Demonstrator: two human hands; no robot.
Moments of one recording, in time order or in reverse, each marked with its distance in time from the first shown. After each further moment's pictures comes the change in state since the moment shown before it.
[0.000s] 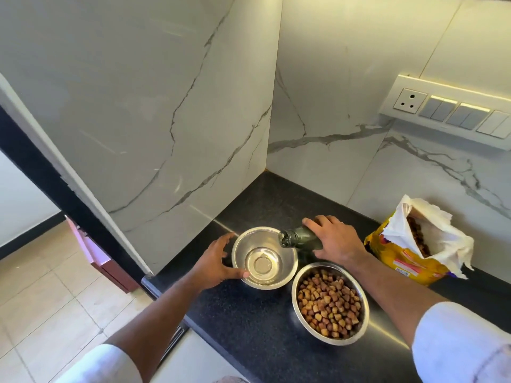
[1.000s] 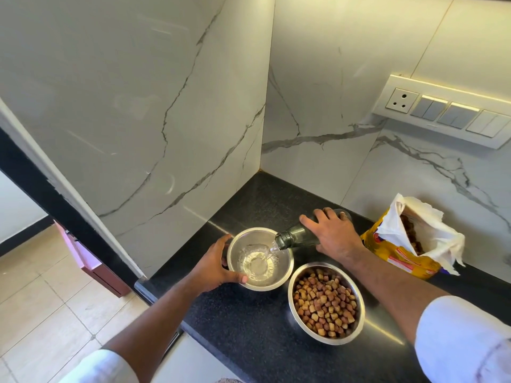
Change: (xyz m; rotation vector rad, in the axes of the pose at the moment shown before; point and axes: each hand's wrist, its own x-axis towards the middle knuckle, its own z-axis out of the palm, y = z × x) left_hand 0.017 -0.012 0.007 -0.010 -0.069 0.002; right_hand 0.009 0.007 0.001 -0.196 0.016 -0.005
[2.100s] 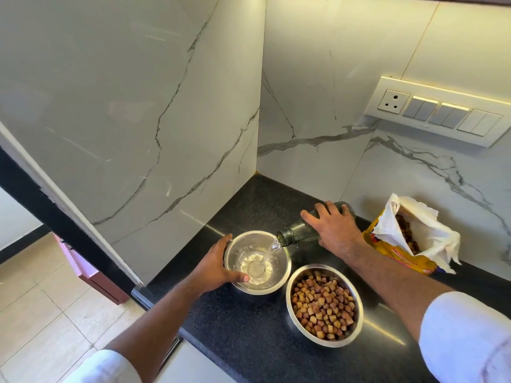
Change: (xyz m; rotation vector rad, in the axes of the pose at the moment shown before) left_hand -0.001 0.019 0.000 -0.020 -0.025 -0.051; right_hand 0.006 0.015 -0.004 -0.029 0.027 0.033
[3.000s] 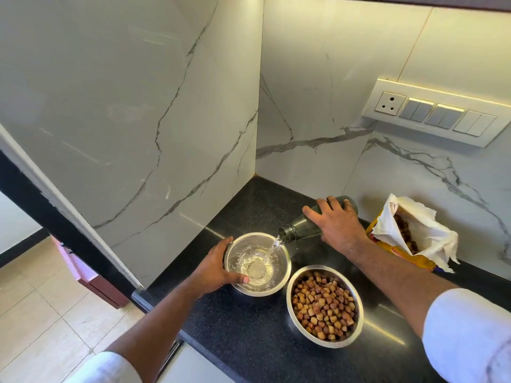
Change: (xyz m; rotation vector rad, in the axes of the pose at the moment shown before) left_hand 0.001 -0.002 -0.003 0.003 -0.004 0.017; right_hand 0.001 0.008 -0.010 -0.047 0.035 0.021
